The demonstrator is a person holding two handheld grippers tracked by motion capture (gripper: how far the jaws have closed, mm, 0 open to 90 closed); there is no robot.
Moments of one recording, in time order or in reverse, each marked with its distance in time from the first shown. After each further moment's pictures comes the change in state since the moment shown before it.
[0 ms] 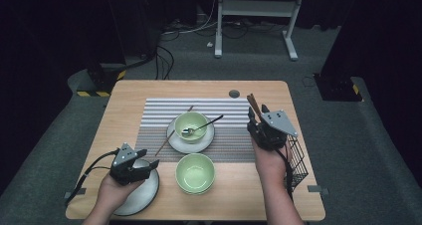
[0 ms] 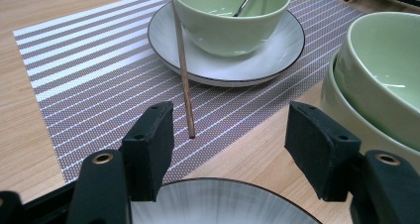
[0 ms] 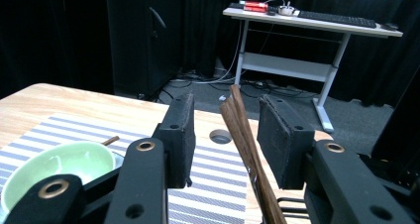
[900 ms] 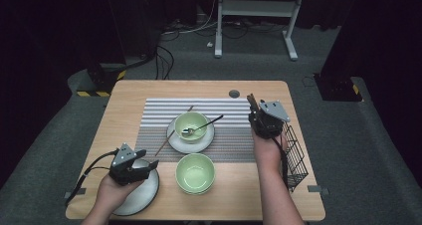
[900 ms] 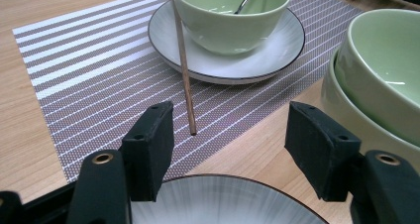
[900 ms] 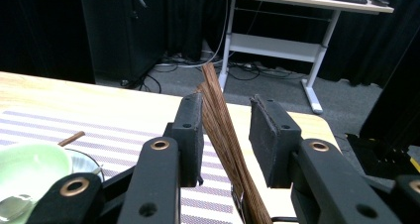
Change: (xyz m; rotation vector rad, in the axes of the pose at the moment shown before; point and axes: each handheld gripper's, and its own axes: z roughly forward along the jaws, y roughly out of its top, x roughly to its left) left arm 0.002 -0.001 -0.002 0.000 -0.005 -0.008; right arm -0.010 -0.012 0.049 0.075 -0.056 0.017
